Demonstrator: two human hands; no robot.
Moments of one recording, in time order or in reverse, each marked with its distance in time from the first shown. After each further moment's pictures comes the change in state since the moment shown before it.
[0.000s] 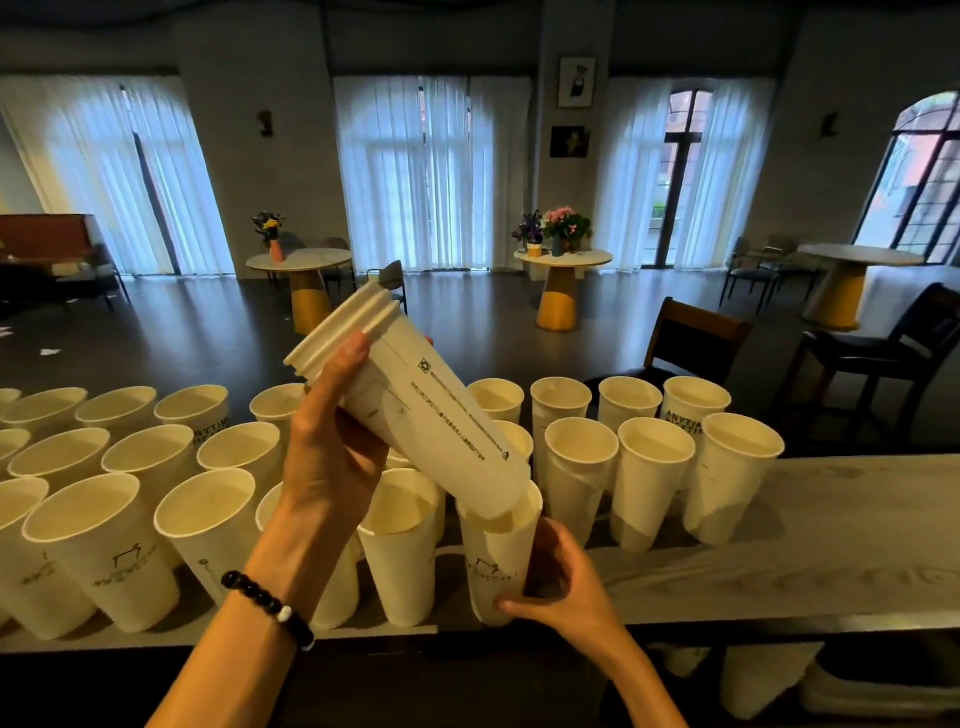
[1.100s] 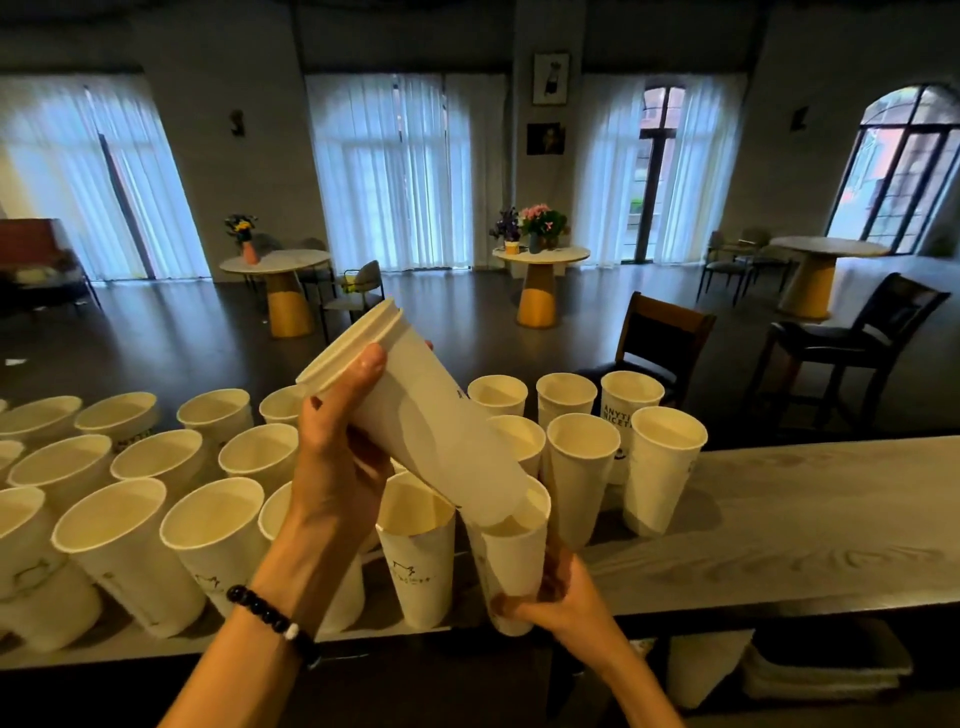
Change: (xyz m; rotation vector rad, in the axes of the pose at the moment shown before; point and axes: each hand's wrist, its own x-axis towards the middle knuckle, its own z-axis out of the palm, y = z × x) left_hand -0.013 -0.055 0.074 0.055 0.001 -0.003; right_hand -0.014 0.031 -0.074 0.178 -0.027 0.031
